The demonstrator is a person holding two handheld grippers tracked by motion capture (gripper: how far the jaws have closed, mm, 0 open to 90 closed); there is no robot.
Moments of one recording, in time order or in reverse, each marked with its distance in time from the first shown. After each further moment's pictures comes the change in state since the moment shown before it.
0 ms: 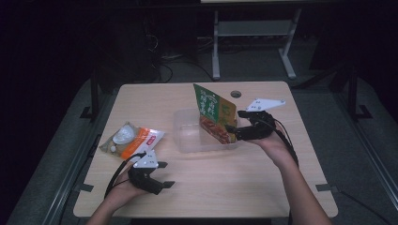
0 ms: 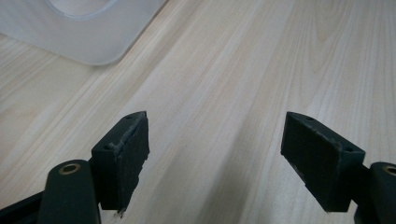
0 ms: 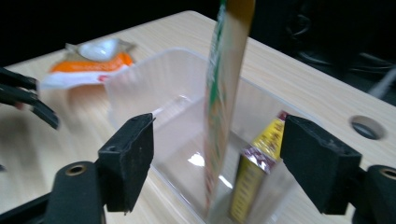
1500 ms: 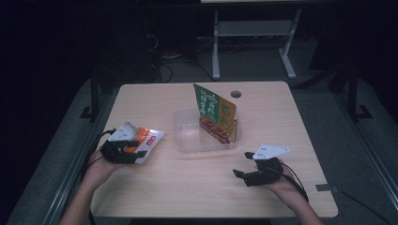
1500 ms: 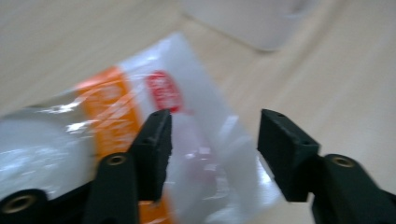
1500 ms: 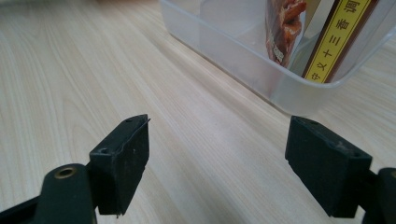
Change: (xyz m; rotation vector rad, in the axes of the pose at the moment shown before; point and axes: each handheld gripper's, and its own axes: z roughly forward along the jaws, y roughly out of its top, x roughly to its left) left arm 0.089 0.000 -0.065 0.055 0.304 -0.149; right arm 0.043 -0.108 -0.016 0.108 0.084 0.006
